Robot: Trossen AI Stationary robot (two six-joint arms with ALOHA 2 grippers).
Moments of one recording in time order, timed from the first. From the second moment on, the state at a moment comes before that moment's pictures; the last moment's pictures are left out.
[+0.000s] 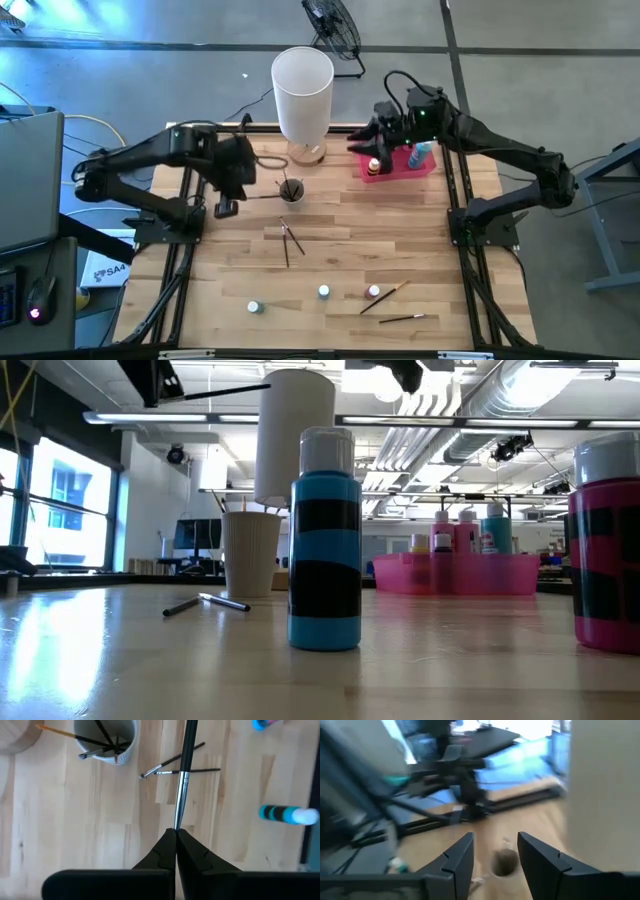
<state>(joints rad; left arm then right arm) 0.17 1.19 1.40 -1.41 0.15 0.01 -0.41 1.28 1.32 -0.31 -0.45 0.16</state>
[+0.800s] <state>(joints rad) 0.40 1.22 1.41 -1.19 0.68 -0.48 0.12 1.38 1.32 -0.12 0.28 -0.79</state>
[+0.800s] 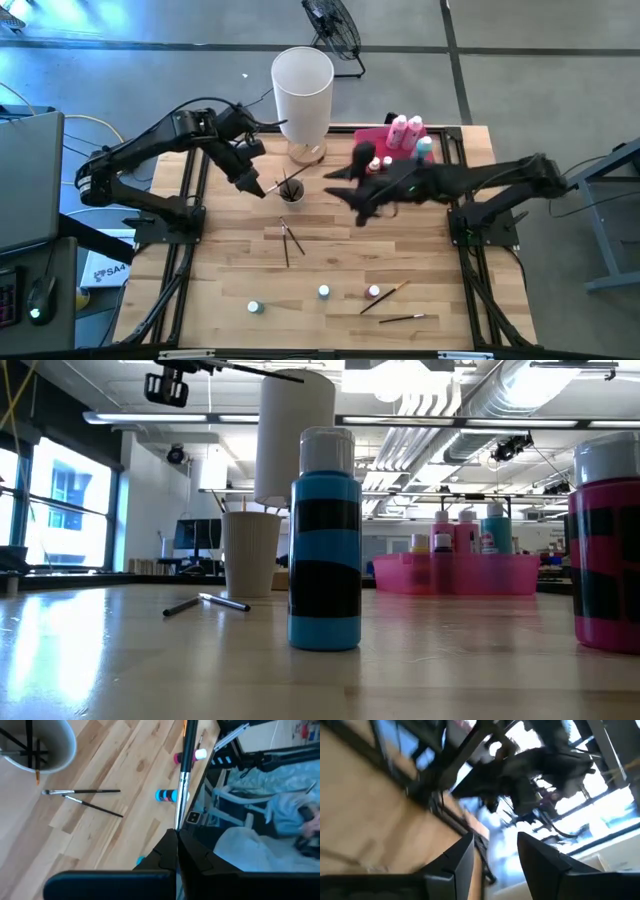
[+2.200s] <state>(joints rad) 0.40 1.22 1.41 -1.12 0.78 -0.64 0.05 1.66 1.32 0.19 0.42 -1.29</state>
